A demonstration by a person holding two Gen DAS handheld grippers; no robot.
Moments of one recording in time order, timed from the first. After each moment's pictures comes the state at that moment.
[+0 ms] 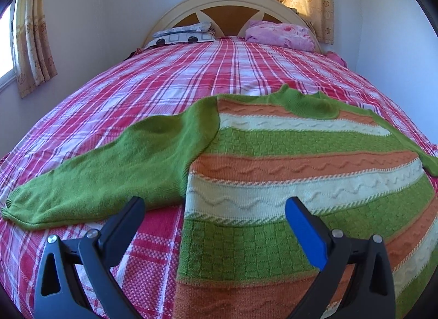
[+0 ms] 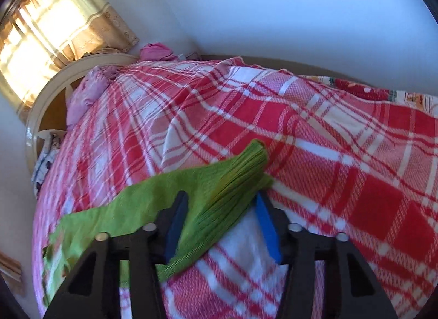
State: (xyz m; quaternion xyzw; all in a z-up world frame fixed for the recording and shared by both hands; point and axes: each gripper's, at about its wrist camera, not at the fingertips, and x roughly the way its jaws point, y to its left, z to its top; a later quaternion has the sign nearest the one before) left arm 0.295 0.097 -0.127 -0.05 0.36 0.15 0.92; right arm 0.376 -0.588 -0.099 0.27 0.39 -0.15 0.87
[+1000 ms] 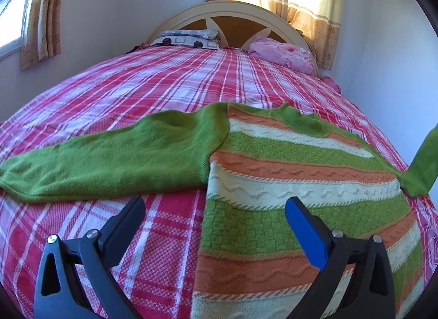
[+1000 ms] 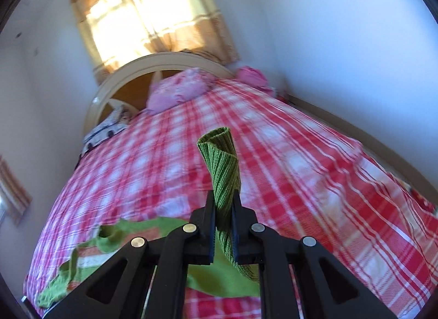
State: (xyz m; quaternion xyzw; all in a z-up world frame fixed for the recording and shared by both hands) left arm 0.256 0.126 -0.123 -0.13 0.32 0.13 0.93; right arm 0.407 -0.387 0.076 0.14 0.30 0.05 0.94
